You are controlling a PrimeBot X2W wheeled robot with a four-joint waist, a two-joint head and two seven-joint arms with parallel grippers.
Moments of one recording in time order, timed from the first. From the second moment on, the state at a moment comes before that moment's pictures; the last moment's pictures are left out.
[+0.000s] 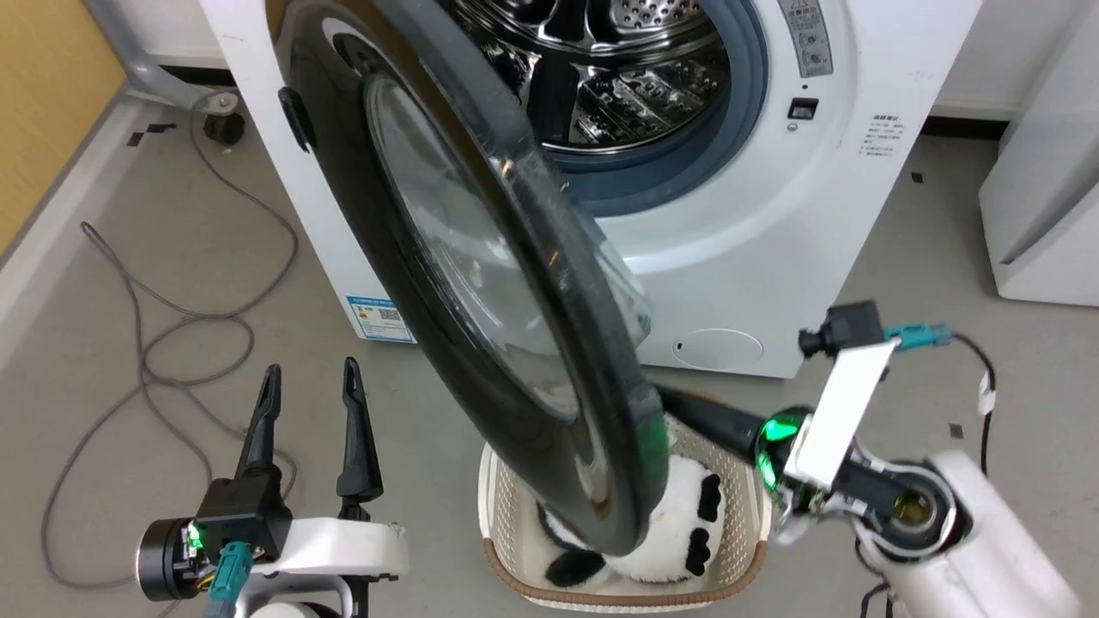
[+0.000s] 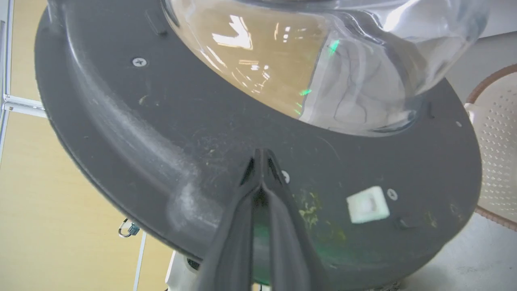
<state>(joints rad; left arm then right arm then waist) -0.06 0.05 -0.07 0.00 -0.12 0.15 -0.26 -0.44 -0.21 0.38 0.27 1.57 0.13 0.63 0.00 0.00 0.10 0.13</state>
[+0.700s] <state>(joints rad) -0.02 0.05 -0.06 0.02 -0.11 0.14 -0.26 -0.25 -0.15 0.48 0.11 1.54 0.13 0.58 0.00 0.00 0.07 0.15</state>
